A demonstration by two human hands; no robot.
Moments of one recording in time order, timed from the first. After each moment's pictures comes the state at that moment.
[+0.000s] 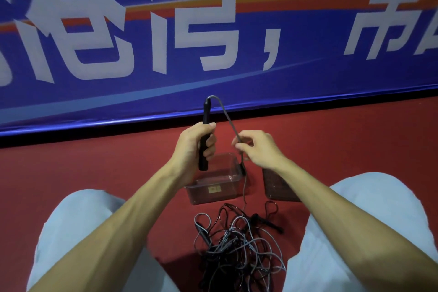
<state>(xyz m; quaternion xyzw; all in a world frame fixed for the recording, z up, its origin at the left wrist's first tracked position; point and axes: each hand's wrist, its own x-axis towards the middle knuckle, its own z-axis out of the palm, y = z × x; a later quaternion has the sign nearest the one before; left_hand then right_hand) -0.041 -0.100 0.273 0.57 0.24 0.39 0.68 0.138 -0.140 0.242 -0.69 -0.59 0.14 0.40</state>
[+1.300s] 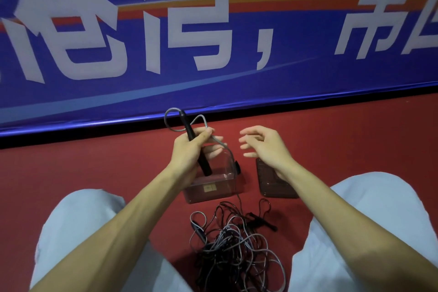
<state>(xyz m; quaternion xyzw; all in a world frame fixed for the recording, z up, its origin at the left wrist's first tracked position) -0.032 -0.106 0.263 0.49 0.30 0.44 0.69 0.138 -0.174 0.251 -0.64 -0.46 0.27 0.55</state>
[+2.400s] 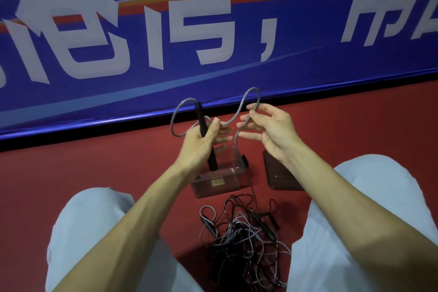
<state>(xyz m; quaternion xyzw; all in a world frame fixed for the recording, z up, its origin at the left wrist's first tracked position) -0.038 -0.100 0.254 0.63 0.28 0.41 0.60 0.116 -0.165 0.277 -0.45 -0.33 0.41 0.72</state>
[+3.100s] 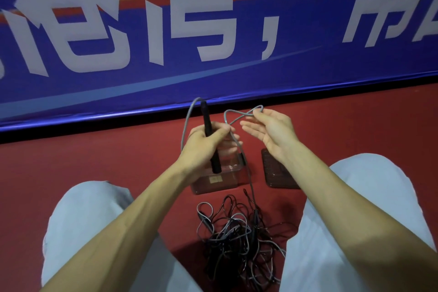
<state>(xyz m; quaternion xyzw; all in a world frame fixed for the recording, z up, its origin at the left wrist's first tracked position) -0.038 -0.116 0.259 0.60 0.27 0.38 0.65 0.121 -0.157 0.267 -0.47 -0.25 0.41 0.74</state>
